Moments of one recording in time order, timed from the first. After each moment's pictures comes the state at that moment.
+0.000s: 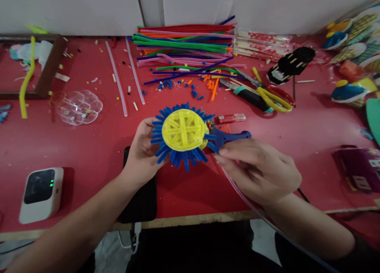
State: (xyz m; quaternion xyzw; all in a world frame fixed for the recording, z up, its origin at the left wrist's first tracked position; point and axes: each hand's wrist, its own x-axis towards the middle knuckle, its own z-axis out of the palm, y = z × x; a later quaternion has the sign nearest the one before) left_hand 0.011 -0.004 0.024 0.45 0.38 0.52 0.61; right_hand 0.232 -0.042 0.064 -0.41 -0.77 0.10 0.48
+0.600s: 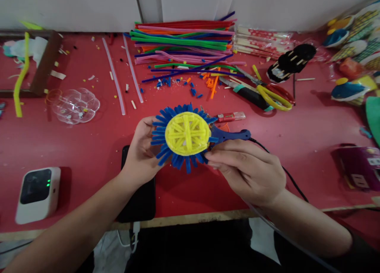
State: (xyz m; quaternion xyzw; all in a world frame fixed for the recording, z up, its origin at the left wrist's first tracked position) left_hand 0.014 -0.003 0.028 0.49 0.34 0.54 0.60; right_hand 0.234 -0.043 0.061 -0.39 -0.80 0.13 0.43
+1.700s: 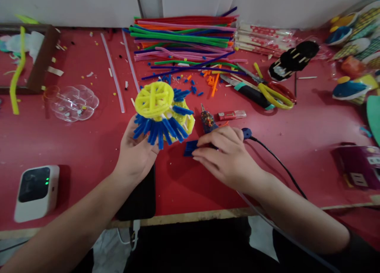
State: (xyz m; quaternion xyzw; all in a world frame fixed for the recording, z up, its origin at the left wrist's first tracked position) left_hand 0.010 0.004 0.021 0.26 0.37 0.62 0.64; right_hand 0.229 -0.030 0.039 -0.43 -0.86 0.08 0.28
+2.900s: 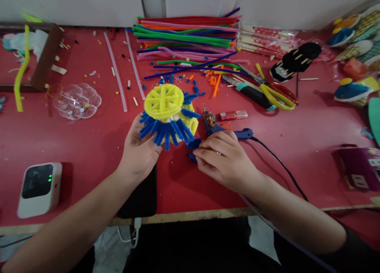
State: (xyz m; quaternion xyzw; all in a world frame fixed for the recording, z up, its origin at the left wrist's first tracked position) left_hand 0.016 0.001 0.027 0.23 0.40 0.62 0.64; right_hand 0.223 -0.033 0.033 -0.40 -0.87 0.06 0.29
